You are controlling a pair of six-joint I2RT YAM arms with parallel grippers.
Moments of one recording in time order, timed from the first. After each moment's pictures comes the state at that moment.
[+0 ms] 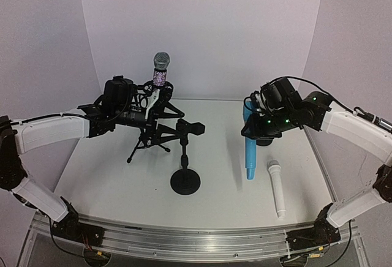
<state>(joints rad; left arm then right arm) -0.69 1.44 1.07 0.05 0.84 0.37 0.74 1.38 1.29 -0.78 0.06 0.53</state>
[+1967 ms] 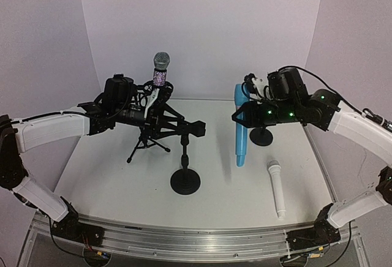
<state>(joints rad) -0.67 1.45 1.09 0.02 0.89 0.40 0.78 1.34 1.32 -0.63 0.00 0.42</state>
